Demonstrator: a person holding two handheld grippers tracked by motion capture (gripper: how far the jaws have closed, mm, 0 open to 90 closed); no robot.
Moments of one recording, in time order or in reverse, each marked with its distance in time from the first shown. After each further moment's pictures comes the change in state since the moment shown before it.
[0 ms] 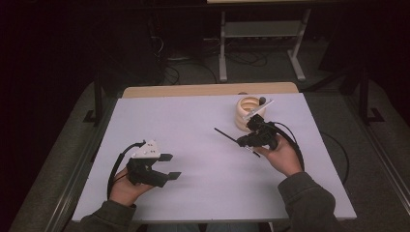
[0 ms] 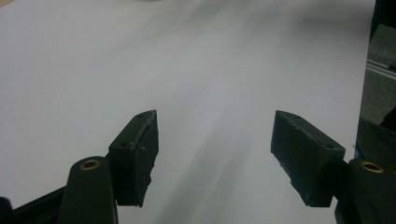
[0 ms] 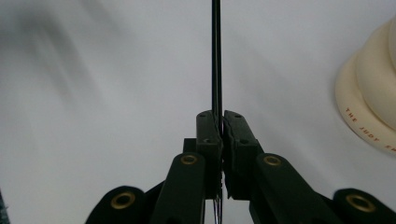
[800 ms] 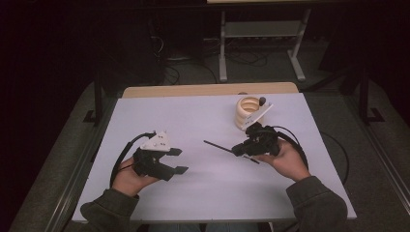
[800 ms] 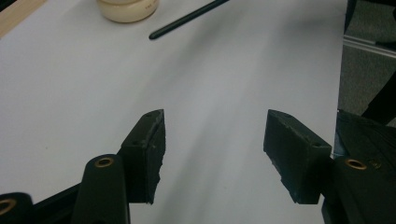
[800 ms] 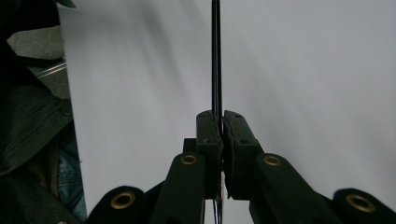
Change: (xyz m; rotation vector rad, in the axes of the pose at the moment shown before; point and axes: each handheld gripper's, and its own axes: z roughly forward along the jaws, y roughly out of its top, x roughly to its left) left arm -0.010 0.046 -0.001 0.063 -0.051 0.128; right arm 0.028 -0.002 -0.016 -0.028 0.160 -0.218
